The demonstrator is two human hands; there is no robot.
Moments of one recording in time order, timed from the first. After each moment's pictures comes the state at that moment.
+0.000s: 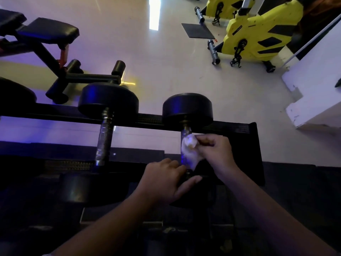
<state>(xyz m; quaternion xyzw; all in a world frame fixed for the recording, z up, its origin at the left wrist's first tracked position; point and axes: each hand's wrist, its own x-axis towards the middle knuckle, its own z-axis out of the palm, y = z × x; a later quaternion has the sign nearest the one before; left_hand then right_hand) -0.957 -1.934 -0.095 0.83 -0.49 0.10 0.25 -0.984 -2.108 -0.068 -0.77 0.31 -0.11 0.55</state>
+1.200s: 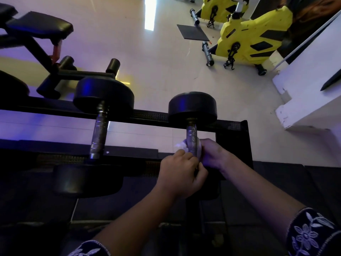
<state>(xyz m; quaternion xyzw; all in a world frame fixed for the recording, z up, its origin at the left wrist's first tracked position) -0.988 -1.981 -0.087 0.83 -0.41 0.11 0.36 -0.975 -2.133 -0.086 -0.44 0.36 0.15 0.81</state>
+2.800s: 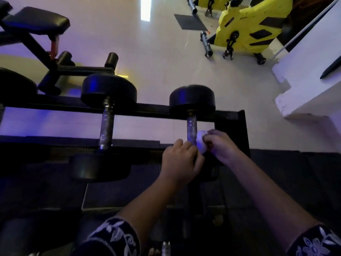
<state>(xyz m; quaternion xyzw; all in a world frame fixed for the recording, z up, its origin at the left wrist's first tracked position) -0.993 -1.974 -0.090 0.84 -0.40 0.12 0.34 -1.012 -2.116 -0.045 -0.62 0.43 -0.03 0.66</state>
